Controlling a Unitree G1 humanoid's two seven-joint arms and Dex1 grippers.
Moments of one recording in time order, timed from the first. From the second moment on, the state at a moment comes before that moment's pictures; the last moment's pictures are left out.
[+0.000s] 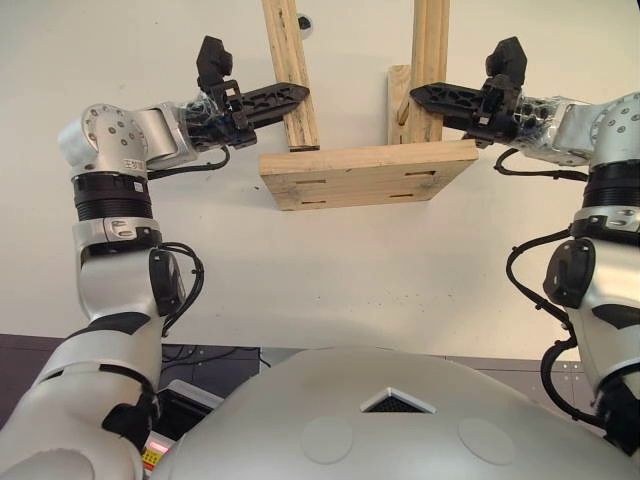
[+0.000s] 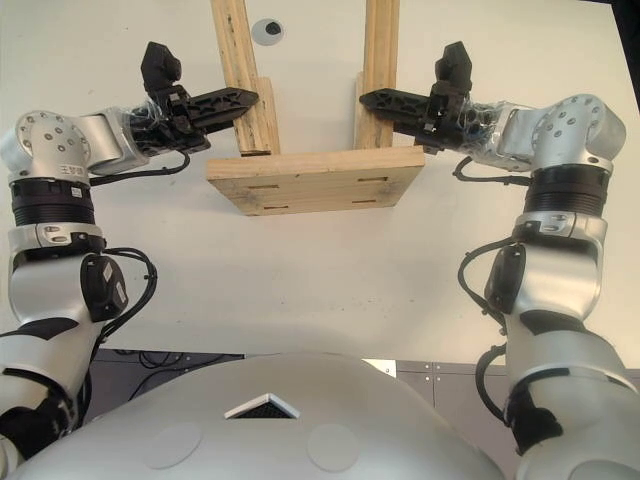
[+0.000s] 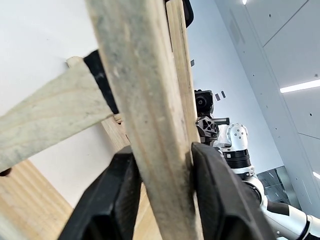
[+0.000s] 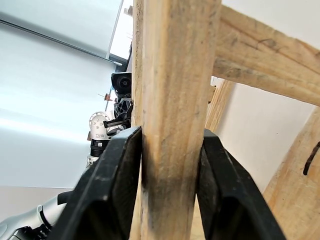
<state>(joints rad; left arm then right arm) -0.63 0.42 0.17 0.51 -0.78 1.24 -0.97 -0.69 -0.48 -0.18 0.57 0.78 1.37 0.92</state>
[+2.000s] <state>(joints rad) -0.15 0.69 0.20 0.15 -0.65 0.81 -1.17 -0.29 -0.76 -0.28 0.23 0.74 1.03 1.30</state>
